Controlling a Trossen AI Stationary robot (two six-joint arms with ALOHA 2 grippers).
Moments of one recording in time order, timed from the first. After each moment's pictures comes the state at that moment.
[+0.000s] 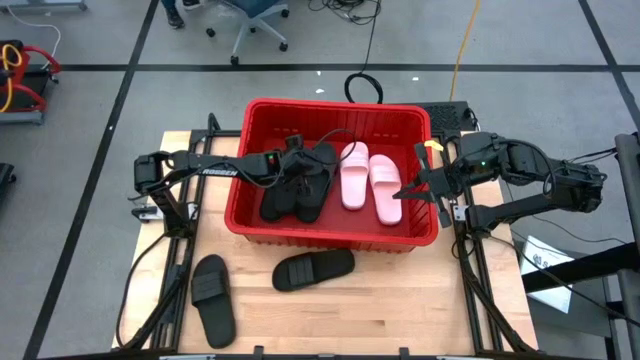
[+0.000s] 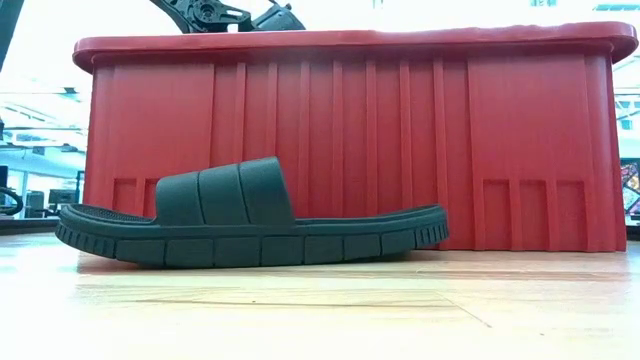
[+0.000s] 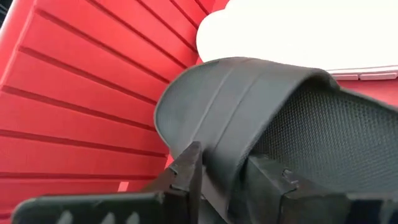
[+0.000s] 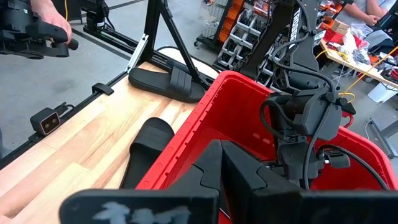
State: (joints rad) left arm 0.26 1.71 1.15 -0.21 -0.44 0.38; right arm -0.03 0.95 1.26 -0.68 -0.23 -0.41
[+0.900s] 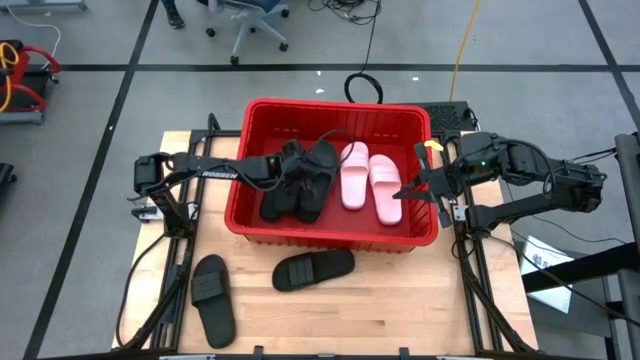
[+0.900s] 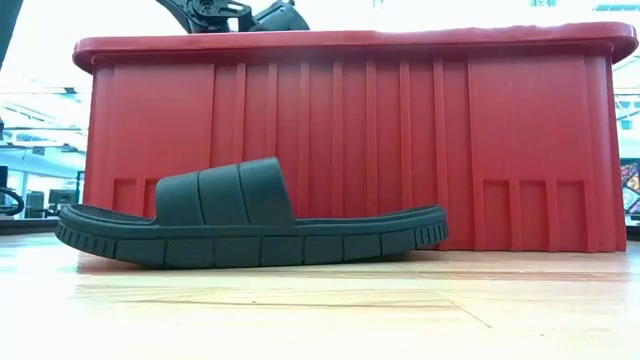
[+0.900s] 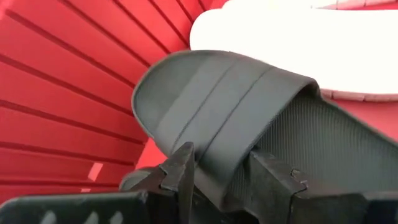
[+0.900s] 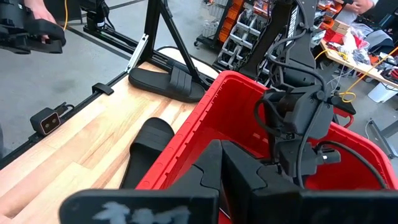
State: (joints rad) left arm 0.22 1.71 1.17 -0.27 -0.44 0.17; right arm -0.03 0.95 1.26 -0.68 -0.23 -0.41
